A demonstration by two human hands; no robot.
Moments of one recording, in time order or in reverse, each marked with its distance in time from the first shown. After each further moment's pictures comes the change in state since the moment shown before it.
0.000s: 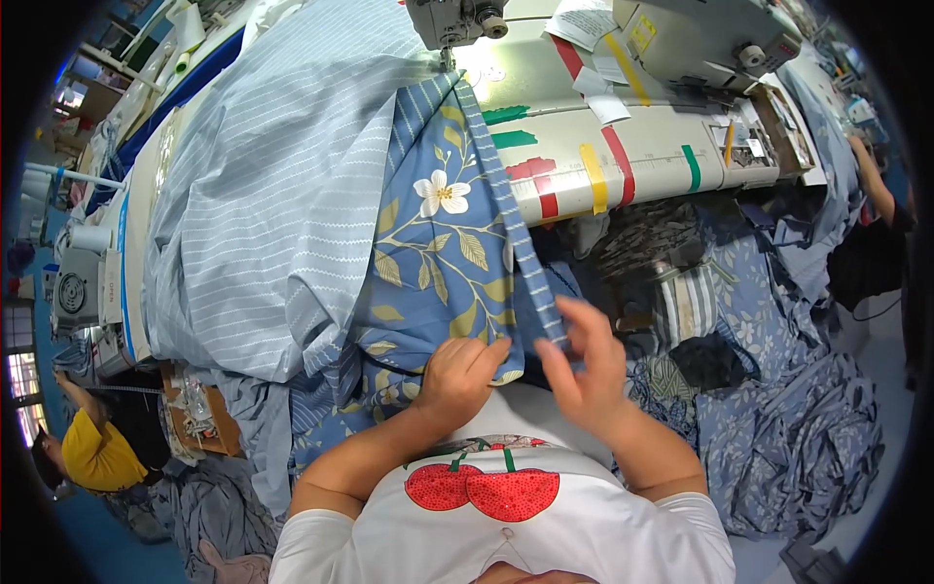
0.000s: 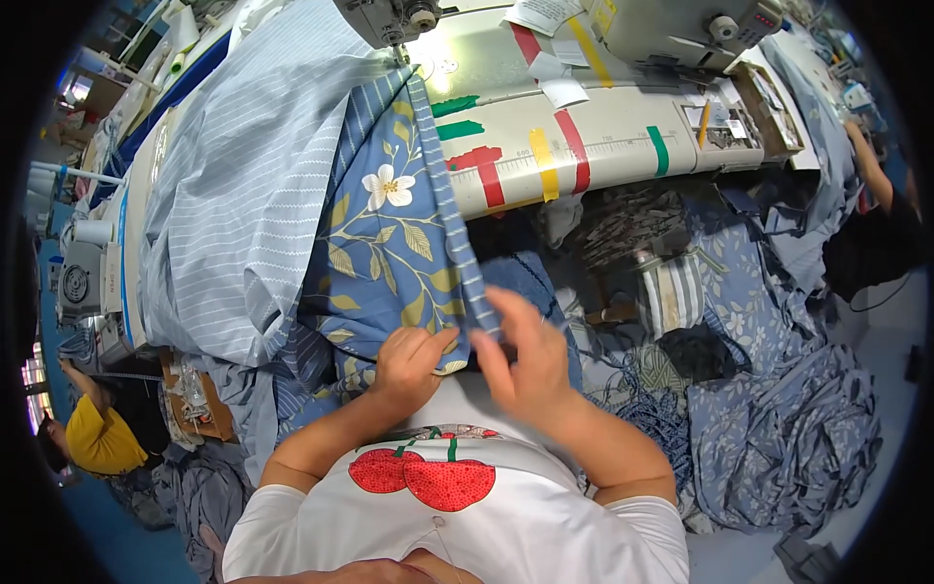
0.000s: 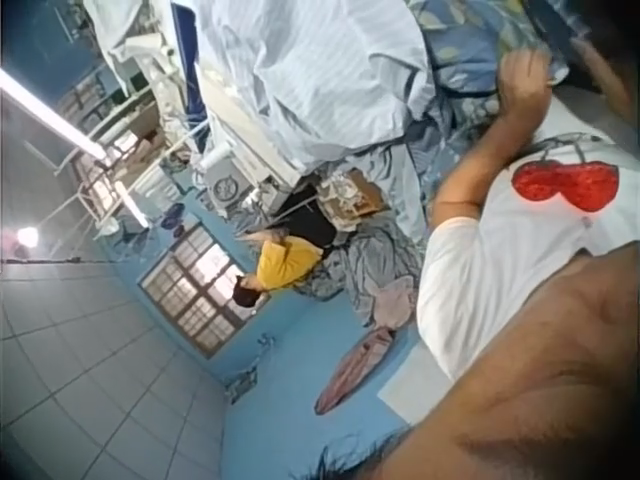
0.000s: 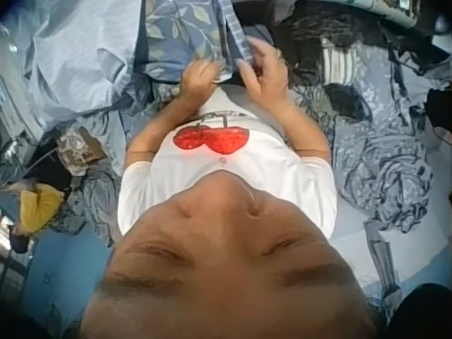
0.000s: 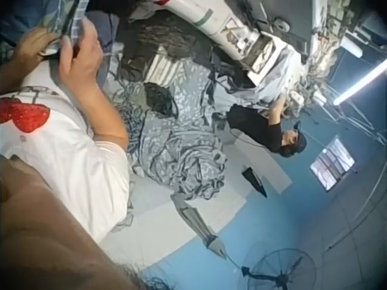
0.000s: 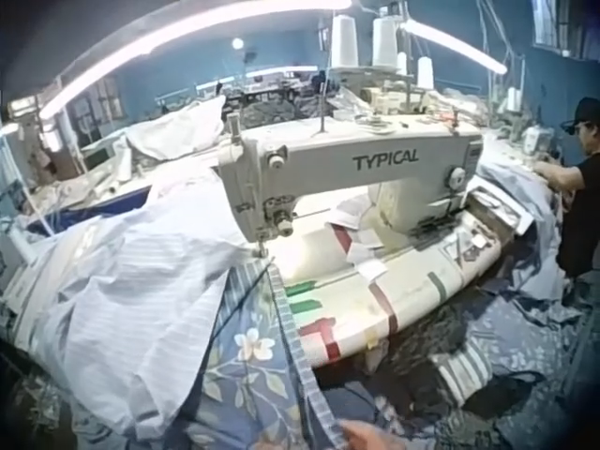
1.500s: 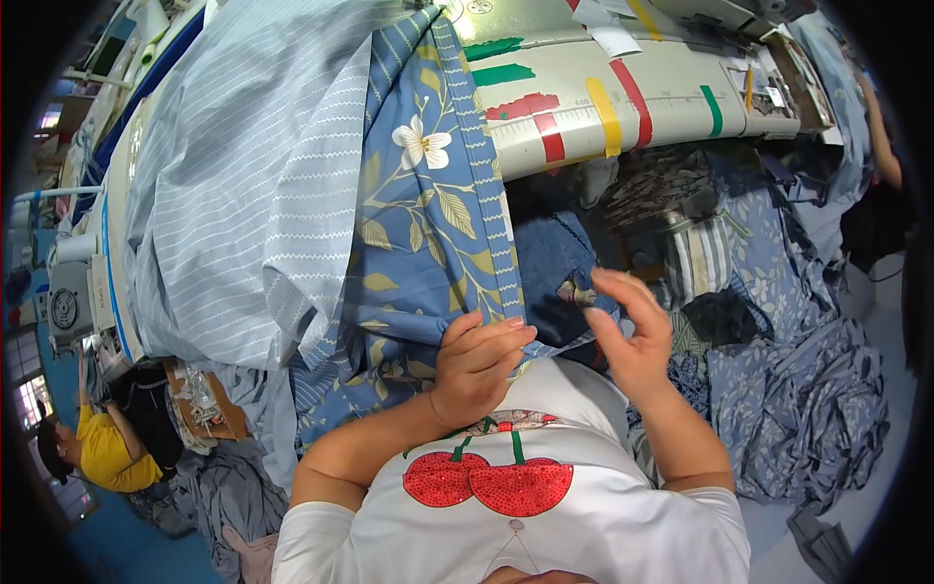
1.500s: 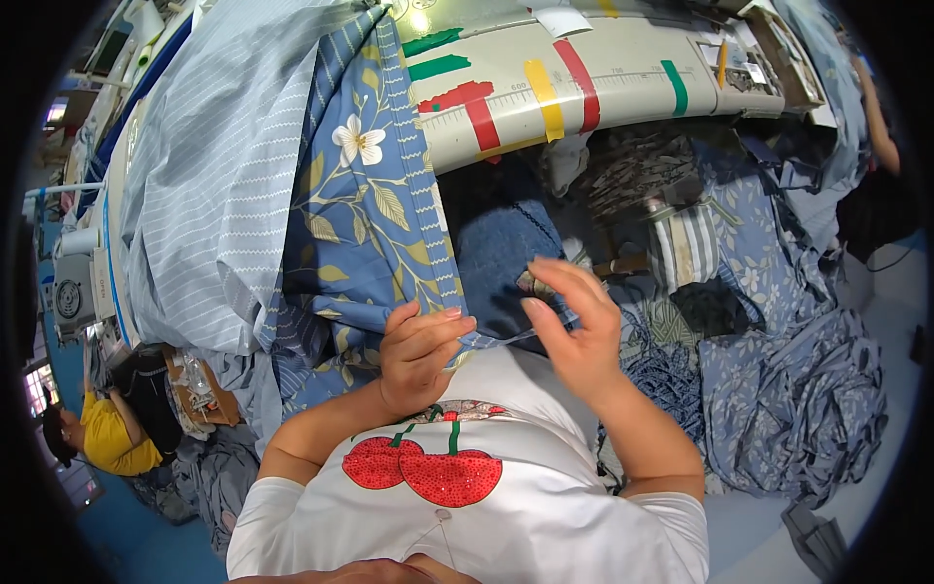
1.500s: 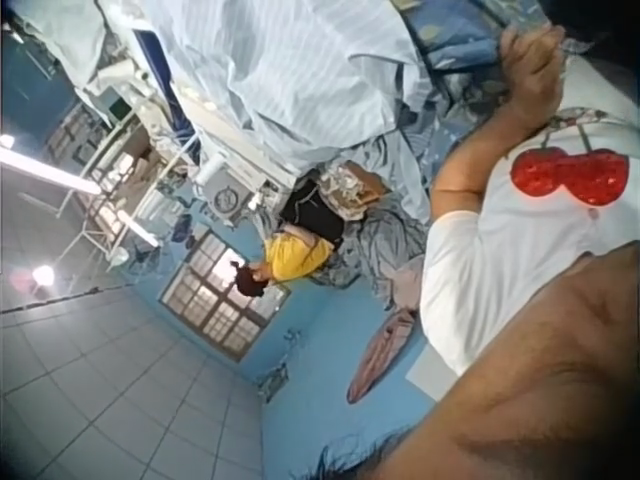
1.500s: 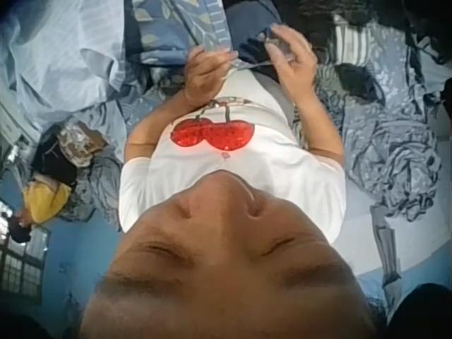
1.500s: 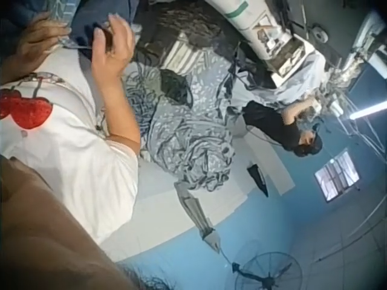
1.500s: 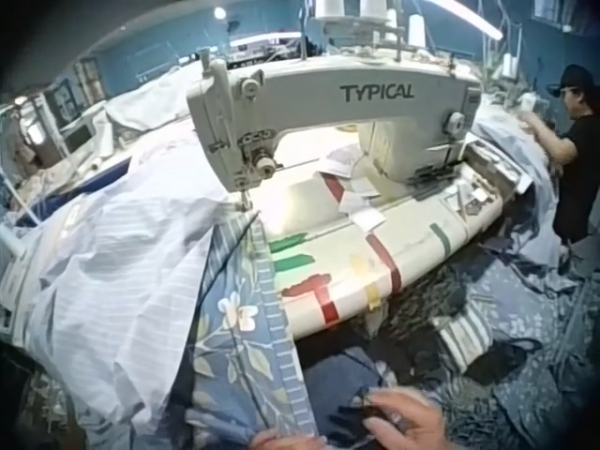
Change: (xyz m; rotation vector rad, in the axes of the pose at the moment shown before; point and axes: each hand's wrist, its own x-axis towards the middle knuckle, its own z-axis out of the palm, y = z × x) left_hand -0.011 0.009 0.000 -0.101 -0.059 0.116; right_hand -0.022 0.036 -0.024 -0.036 0.046 0.094
